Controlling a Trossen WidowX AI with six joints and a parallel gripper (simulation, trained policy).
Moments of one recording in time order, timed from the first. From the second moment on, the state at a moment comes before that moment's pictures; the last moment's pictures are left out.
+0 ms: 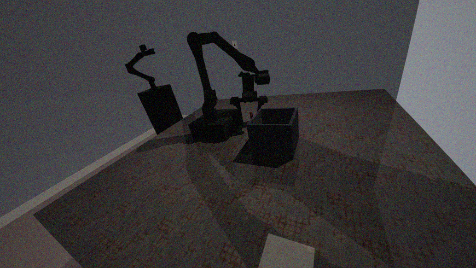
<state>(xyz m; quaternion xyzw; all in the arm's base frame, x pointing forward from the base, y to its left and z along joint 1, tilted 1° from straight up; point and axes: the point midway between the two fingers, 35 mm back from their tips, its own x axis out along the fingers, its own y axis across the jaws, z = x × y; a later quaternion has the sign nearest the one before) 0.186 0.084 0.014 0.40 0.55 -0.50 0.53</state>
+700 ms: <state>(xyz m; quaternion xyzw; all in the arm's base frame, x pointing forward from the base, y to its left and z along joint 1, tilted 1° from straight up) 0.196 0.093 -0.027 0.41 0.55 -0.48 0.55</state>
